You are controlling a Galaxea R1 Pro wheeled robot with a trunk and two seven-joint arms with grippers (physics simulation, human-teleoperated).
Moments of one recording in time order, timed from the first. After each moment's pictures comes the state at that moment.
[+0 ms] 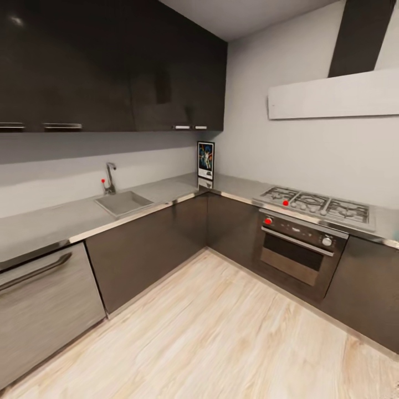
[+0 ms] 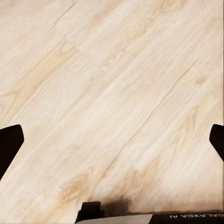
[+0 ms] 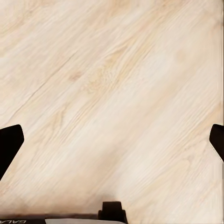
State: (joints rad) left arm 0.03 -0.04 0.01 -0.68 -0.03 -0.01 0.00; right arm -0.11 -0.03 0.00 -0.37 -0.01 -0.17 0.00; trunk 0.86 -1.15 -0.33
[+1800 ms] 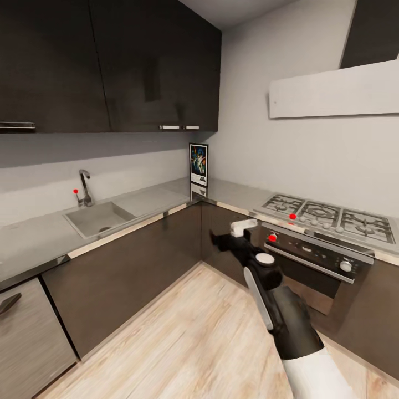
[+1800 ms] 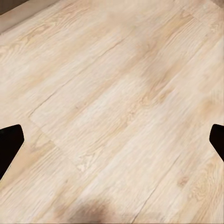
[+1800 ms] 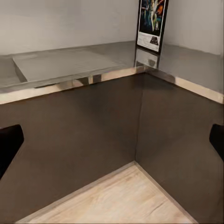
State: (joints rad) left arm 0.03 0.00 0.05 -0.66 0.09 -0.19 -0.13; right arm -0.60 0.12 0.24 -1.47 -0.02 0.58 0.00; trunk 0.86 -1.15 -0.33
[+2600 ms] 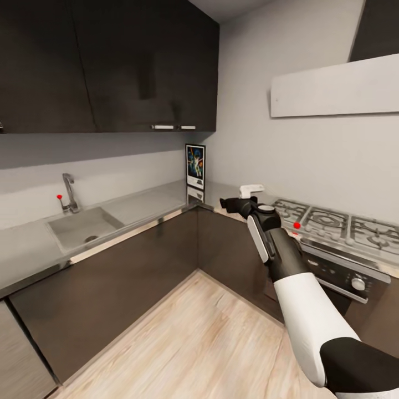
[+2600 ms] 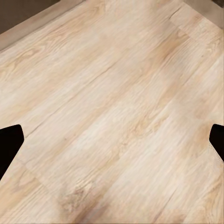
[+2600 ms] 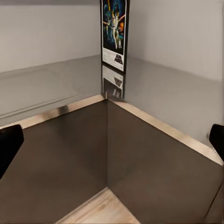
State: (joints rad) left arm 0.03 0.00 0.05 -0.63 0.09 -0.25 -0.14; right arm -0.99 0.12 0.12 -1.10 -0.02 0.59 -0.01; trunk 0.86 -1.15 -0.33
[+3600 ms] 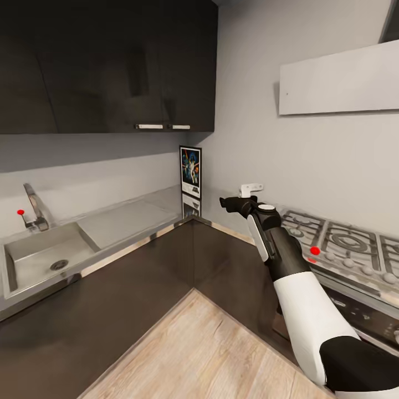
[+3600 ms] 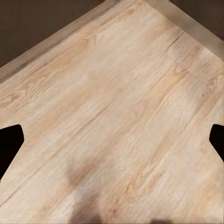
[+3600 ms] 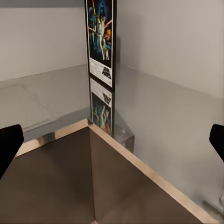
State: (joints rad) left arm 0.03 0.00 0.05 -0.63 0.09 -0.24 -0.14; right arm -1.00 0.12 0.12 -1.10 -0.02 0.59 -0.01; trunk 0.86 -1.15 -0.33
